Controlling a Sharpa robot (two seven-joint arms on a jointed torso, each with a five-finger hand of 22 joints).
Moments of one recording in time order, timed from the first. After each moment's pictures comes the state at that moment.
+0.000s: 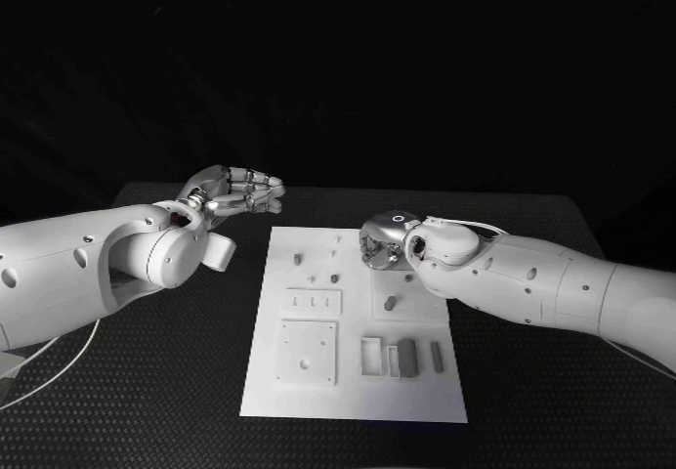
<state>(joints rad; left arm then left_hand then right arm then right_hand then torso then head) 1.46 -0.85 -0.24 1.48 -0.11 -0.34 0.24 1.61 -0.10 0.13 0.29 0.08 0.74 0.19 0.32 0.42 0.96 0.19 0.13 0.08 0.87 0.16 0.29 0.63 0.05 0.84 0.06 0.11 0.64 1.24 -0.51 -0.15 1.14 -1.70 -0.22 -0.14 1.13 -0.07 0.58 -0.29 0.06 0.94 0.14 0.35 0.47 1.28 0.06 0.10 0.25 1.29 -0.04 1.21 0.73 0.18 1.23 -0.03 0.82 1.31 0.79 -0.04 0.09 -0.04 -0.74</state>
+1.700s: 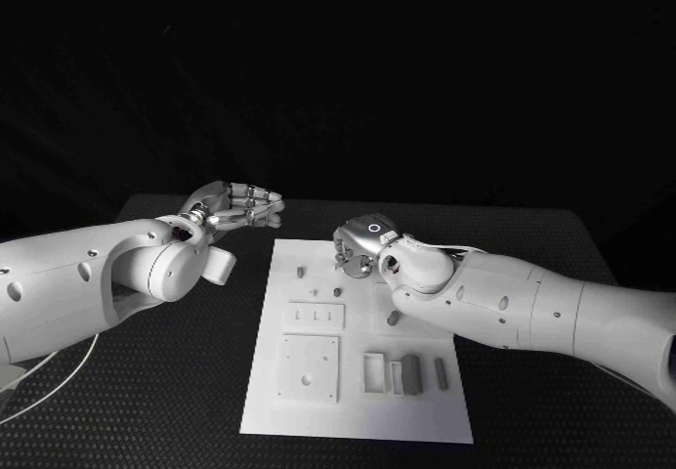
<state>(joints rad) 1.46 -0.86 -0.24 1.47 -0.11 -0.34 0.24 1.61 -0.10 0.13 0.29 0.08 0.74 0.19 0.32 0.42 0.96 0.19 0.13 0.08 0.87 0.16 0.29 0.63 0.04 0.84 0.06 0.11 0.64 1.24 -0.42 -0.16 1.17 -1.86 -0.42 -0.28 1.08 -0.08 0.60 -0.28 0.05 0.97 0.13 0.35 0.49 1.32 0.05 0.10 0.26 1.29 -0.06 1.23 0.72 0.18 1.23 -0.03 0.85 1.31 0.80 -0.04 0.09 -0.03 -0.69</state>
